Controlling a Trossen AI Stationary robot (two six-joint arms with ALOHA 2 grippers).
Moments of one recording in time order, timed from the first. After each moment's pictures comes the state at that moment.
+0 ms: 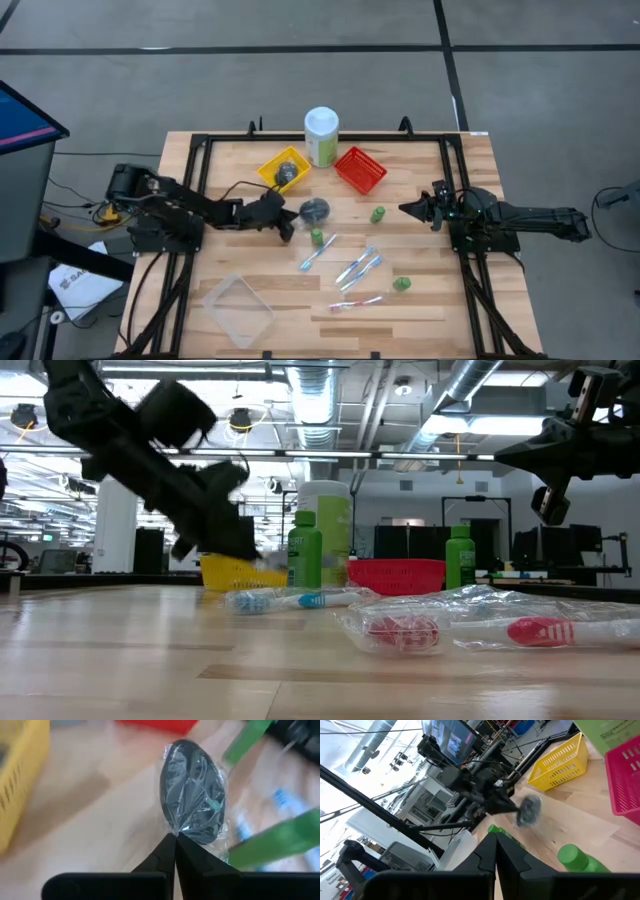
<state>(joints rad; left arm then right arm) -0.01 1.51 0.43 0.50 -0.35 -0.63 -0.07 0.09 0.01 0.07 0.03 0.84</state>
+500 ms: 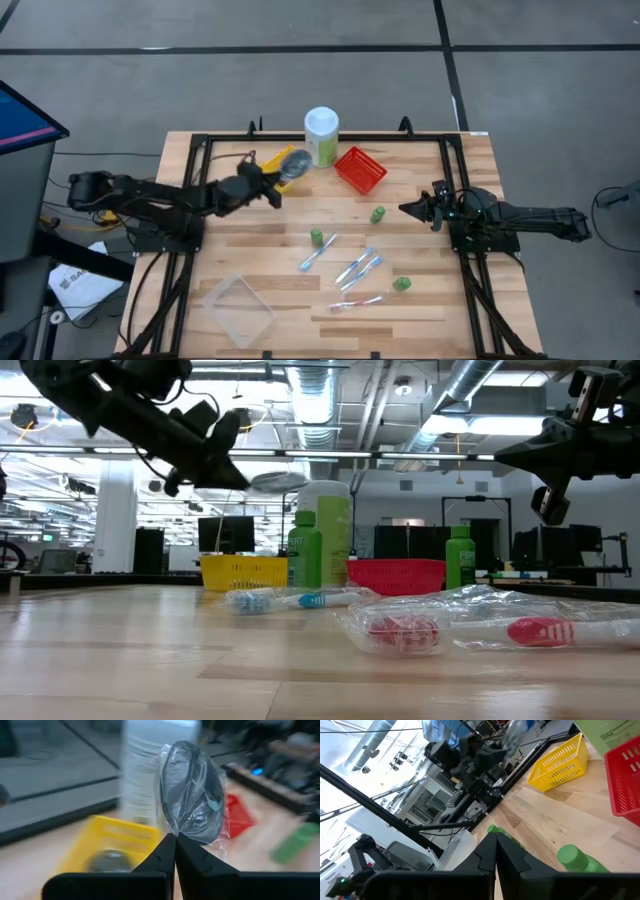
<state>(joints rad) 0.15 1.13 0.43 0.33 -0.62 -0.42 -0.07 0.09 0.01 0.07 0.03 0.84</state>
